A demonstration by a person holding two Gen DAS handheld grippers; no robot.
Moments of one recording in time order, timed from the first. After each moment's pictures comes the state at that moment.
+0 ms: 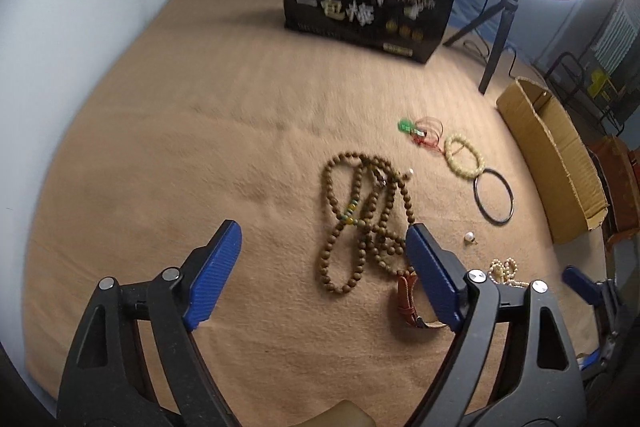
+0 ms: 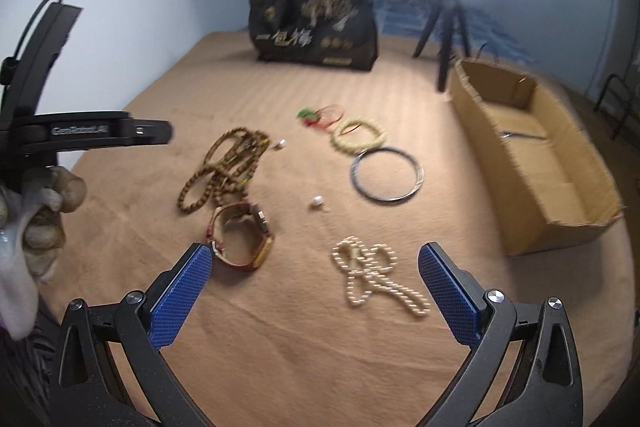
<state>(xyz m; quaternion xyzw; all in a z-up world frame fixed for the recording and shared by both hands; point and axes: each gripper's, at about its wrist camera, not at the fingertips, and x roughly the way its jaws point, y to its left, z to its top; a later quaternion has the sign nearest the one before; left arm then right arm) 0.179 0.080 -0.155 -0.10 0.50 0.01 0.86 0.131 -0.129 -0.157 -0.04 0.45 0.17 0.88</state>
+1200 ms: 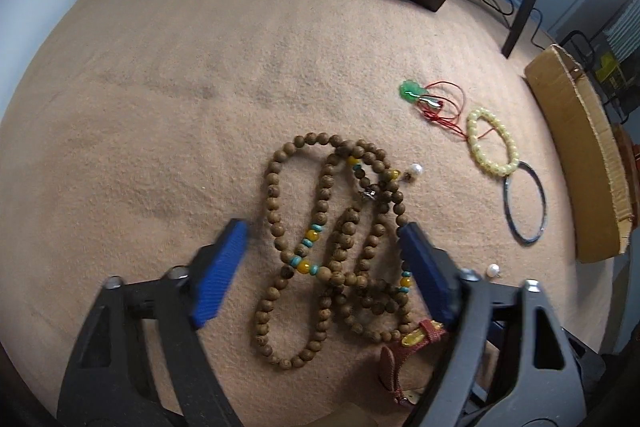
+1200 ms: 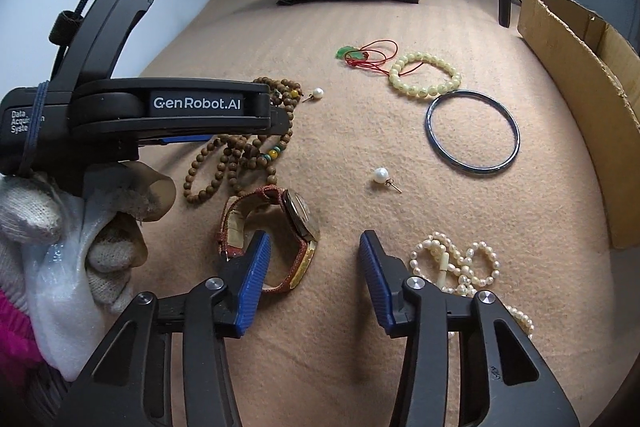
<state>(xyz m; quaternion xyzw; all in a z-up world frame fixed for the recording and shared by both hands) 0.247 0.049 -0.221 -0.10 0.56 0.01 0.82 0.175 -0.098 -0.207 0.02 0.53 0.22 0.82</state>
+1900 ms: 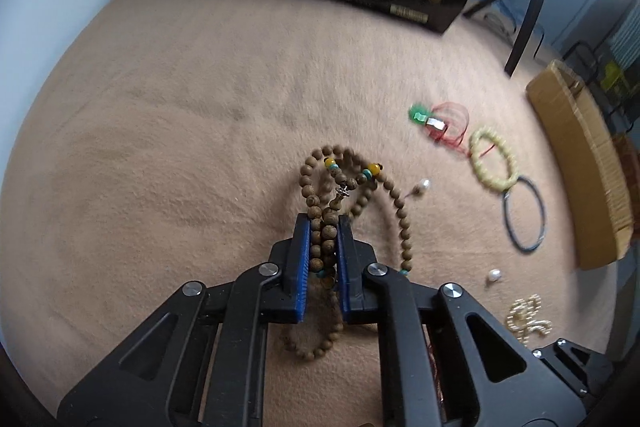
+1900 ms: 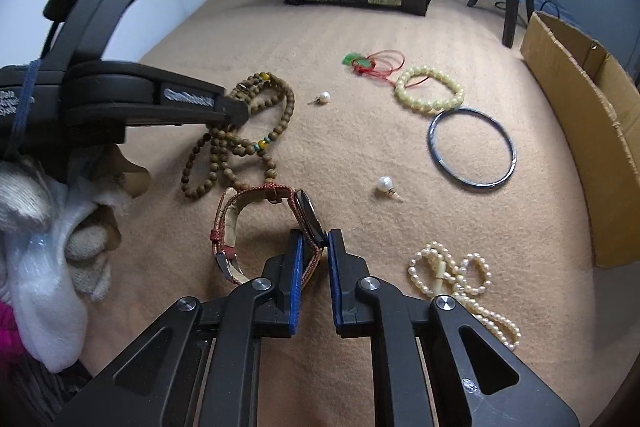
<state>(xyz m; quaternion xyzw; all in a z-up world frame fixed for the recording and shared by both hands) 0.237 0.070 -0.192 -0.11 0.53 0.02 0.84 0.169 -0.088 -0.202 -0.02 0.52 0.21 0.83</state>
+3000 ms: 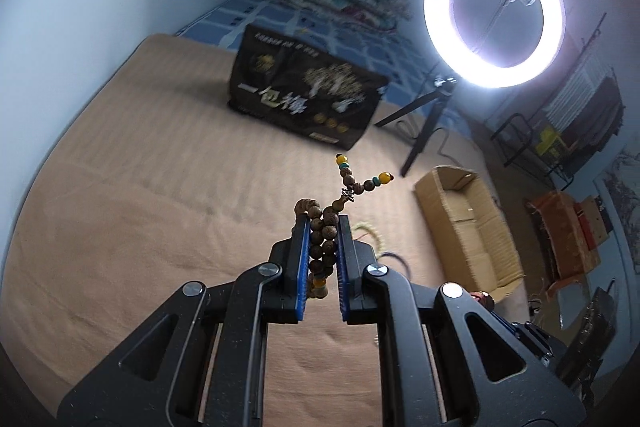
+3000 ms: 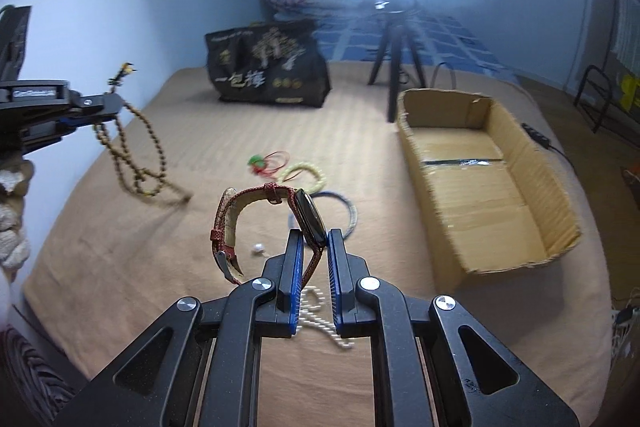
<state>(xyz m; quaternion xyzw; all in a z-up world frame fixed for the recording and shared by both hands) 0.195 0.070 -0.058 -0.19 0.41 -0.05 0.89 0.158 -0.183 -0.110 -0.01 0.43 0.12 0.90</state>
